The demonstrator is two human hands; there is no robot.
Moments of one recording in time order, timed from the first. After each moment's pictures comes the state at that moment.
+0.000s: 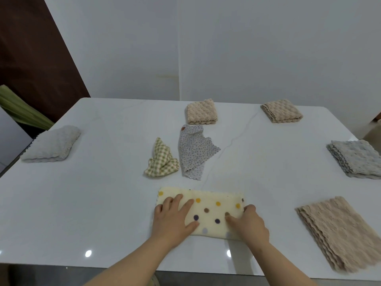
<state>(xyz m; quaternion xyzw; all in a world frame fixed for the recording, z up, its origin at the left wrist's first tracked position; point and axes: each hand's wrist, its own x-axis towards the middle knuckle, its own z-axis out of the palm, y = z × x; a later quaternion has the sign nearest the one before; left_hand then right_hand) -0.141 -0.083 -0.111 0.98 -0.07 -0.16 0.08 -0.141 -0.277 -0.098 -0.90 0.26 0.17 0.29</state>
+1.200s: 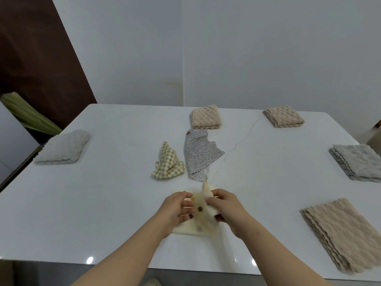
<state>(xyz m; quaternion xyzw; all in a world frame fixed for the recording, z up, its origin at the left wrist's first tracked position) -0.126 -0.075 -0.060 0.63 0.25 -0.23 0.70 -0.132 -0.222 -0.044 -0.71 0.13 0.22 0.66</state>
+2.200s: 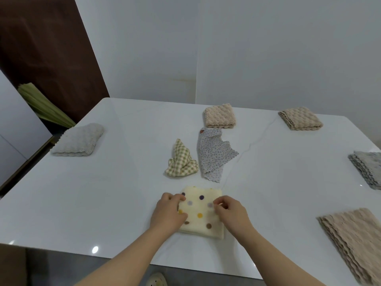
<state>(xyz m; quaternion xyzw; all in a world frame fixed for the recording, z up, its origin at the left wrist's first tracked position) -0.136 -0.025 -0.094 0.93 0.08 -0.13 0.32 -0.135 -0.199 -0.065 -0.86 0.10 0.16 0.48</state>
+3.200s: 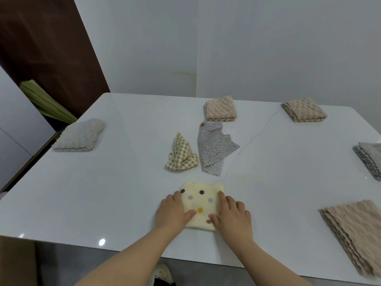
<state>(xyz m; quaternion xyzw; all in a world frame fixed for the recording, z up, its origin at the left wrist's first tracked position) -0.142 -0.042 -0.105 0.97 0.08 -0.17 0.14 -0.154 -0.203 -0.107 -0.99 -0.04 0.09 0.09</state>
